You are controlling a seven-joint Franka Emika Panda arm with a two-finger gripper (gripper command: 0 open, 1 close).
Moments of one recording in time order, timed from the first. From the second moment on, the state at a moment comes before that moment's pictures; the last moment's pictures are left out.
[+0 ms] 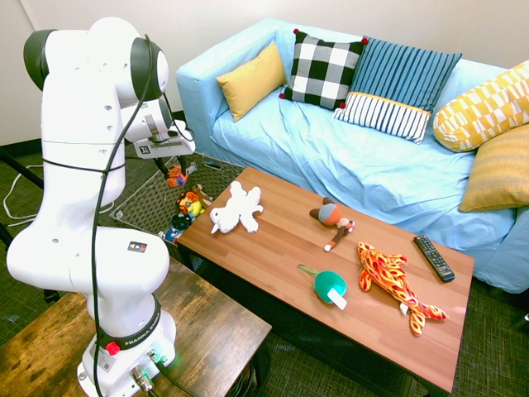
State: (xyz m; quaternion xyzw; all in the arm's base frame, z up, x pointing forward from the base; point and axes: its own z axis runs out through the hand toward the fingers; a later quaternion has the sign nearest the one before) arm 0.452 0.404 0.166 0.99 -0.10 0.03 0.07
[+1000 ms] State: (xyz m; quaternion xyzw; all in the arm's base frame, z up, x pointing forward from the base) arm 0.538 0.255 0.245 0.97 -0.21 0.09 0.05
